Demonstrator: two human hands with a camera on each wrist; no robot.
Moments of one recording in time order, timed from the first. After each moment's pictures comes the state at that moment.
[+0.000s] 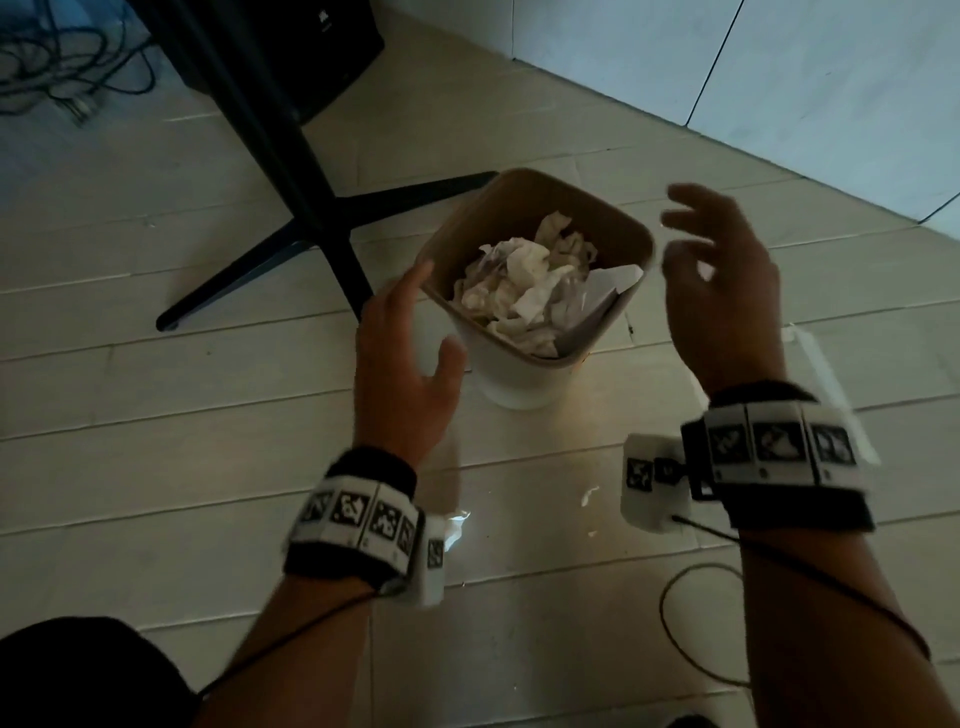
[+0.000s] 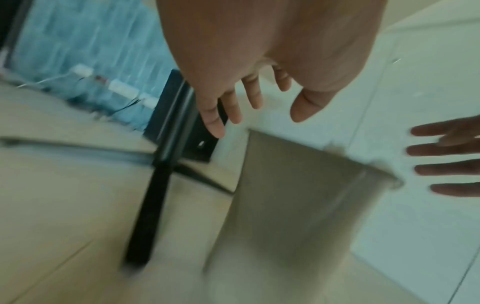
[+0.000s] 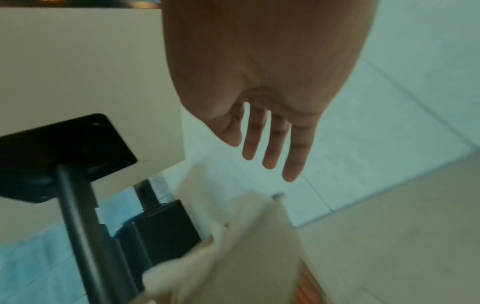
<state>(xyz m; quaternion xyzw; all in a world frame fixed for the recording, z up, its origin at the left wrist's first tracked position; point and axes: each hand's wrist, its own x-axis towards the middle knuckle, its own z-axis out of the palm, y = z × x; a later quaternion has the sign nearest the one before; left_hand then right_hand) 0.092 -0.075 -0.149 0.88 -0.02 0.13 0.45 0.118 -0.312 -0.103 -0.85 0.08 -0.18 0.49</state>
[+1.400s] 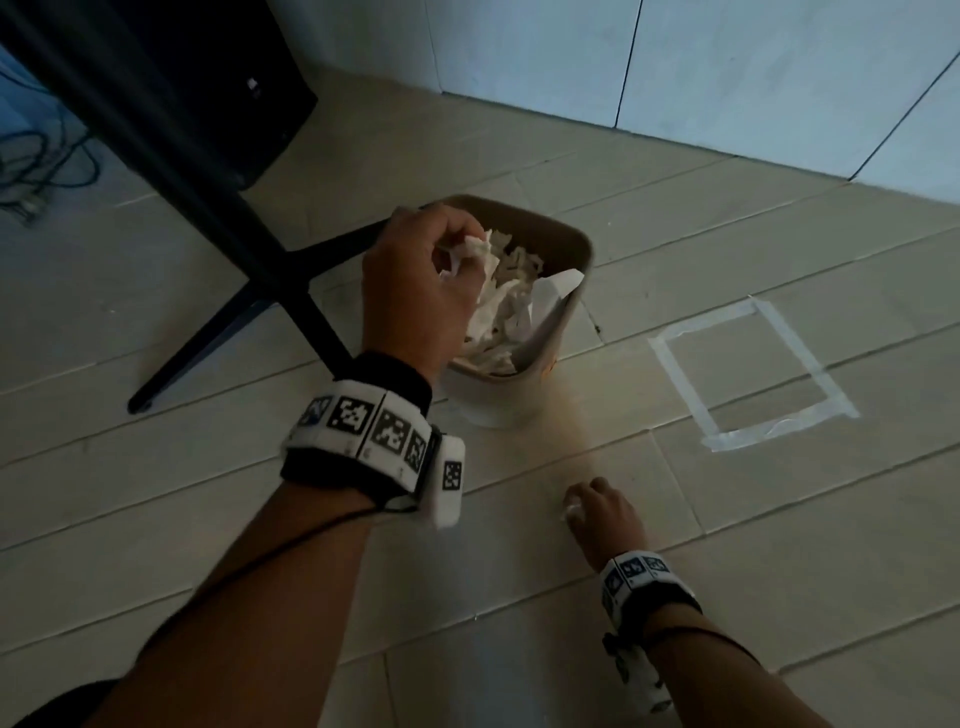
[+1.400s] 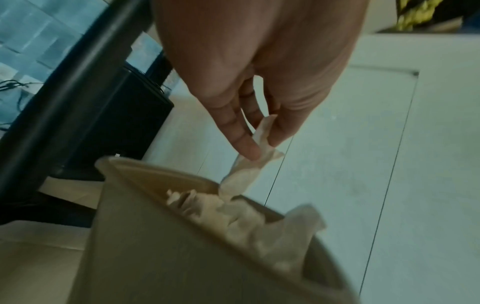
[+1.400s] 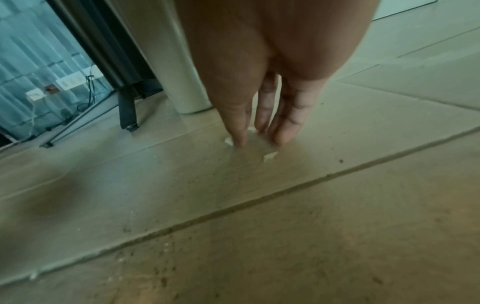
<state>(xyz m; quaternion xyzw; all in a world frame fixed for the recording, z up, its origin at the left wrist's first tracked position) 0.163 -0.135 -0.093 0.87 -0.15 0.16 0.44 -0.005 -0.285 -0.350 -0.93 0.15 0.20 0.28</state>
